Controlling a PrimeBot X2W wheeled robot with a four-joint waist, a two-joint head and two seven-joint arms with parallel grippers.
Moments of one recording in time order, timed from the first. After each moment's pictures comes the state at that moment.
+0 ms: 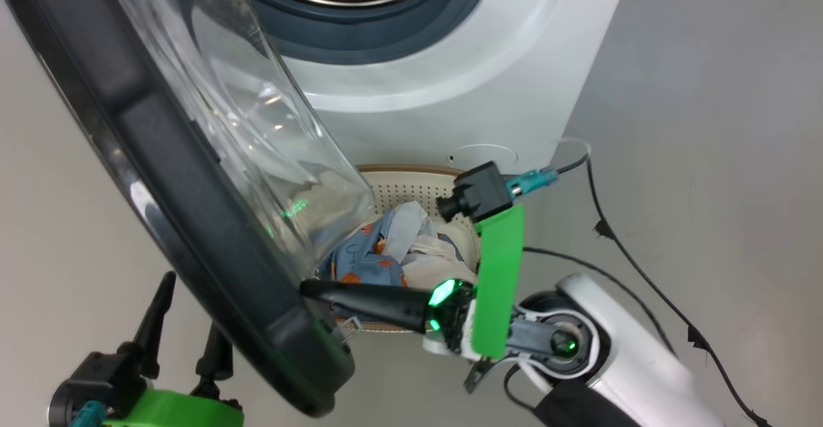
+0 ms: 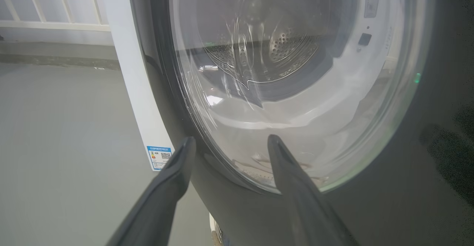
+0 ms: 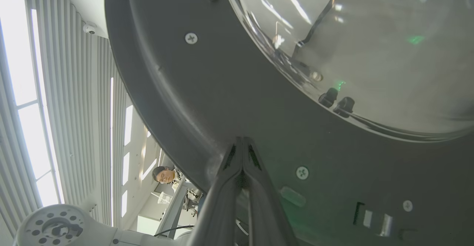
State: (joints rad) left arm -0.06 0.04 0.01 0.09 -0.22 -0.13 -0.26; right arm -0.57 -0.09 0.64 0.08 1.64 0.12 0.65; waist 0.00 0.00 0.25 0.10
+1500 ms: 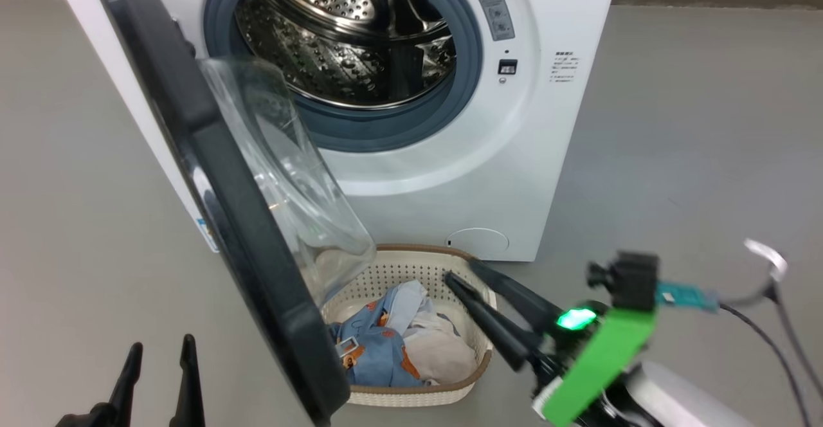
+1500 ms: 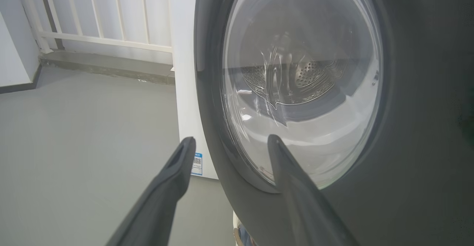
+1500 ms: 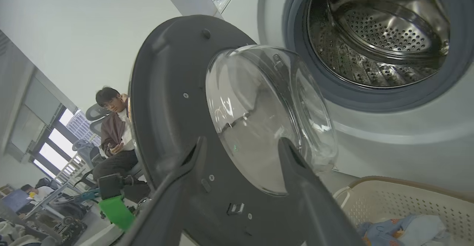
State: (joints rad) left arm 0.08 0.04 0.07 0.11 -0.25 -0.11 -0.26; right arm -0.38 -0.38 0.77 0.01 1.21 0.12 -0.12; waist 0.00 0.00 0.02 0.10
